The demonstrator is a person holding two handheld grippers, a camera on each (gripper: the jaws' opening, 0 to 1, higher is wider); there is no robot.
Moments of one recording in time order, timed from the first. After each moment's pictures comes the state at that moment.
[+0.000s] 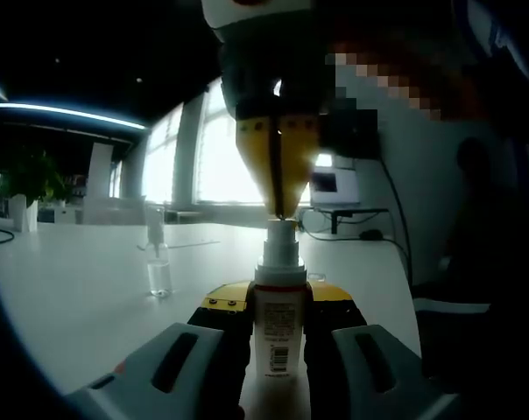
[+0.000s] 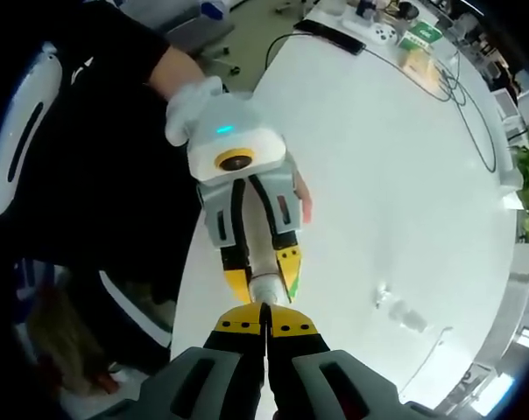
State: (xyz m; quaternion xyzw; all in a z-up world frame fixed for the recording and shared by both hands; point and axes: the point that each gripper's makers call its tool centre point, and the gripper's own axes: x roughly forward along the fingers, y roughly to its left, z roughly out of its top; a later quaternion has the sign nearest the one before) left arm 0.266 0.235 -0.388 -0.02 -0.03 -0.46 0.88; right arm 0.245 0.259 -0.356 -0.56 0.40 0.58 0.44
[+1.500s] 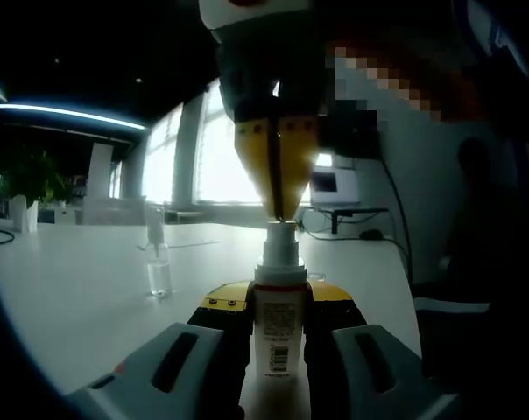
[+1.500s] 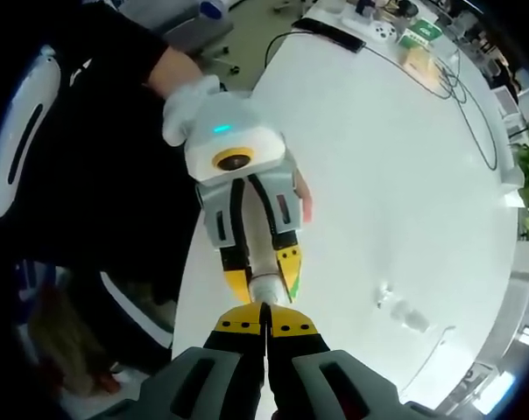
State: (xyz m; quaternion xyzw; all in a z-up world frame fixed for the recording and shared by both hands) left arm 0.266 0.235 -0.388 -0.02 -0.03 -0.46 0.88; right arm 0.245 0.259 -0.358 -0.56 0.40 0.58 0.44
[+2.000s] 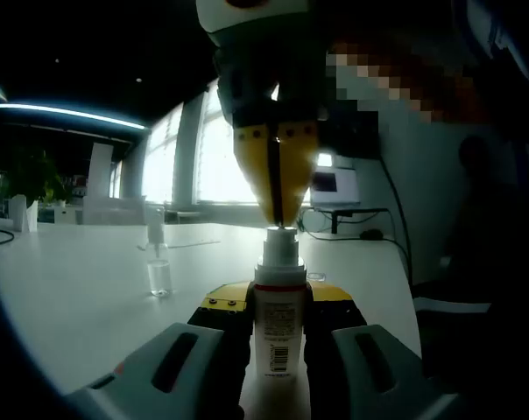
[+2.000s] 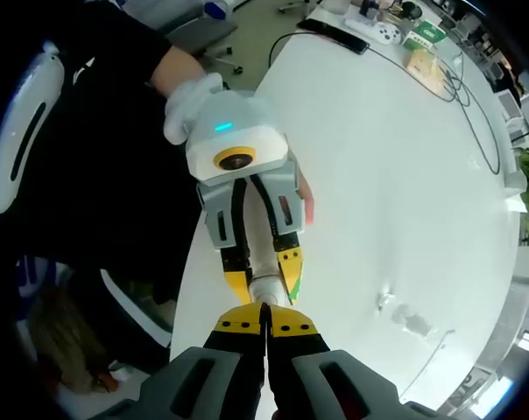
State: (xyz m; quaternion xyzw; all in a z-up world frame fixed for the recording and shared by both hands) left arm 0.266 0.236 -0.388 -0.02 -0.03 -0.46 0.88; right arm 0.245 0.260 -0.358 -0.56 0.40 0.58 0.43
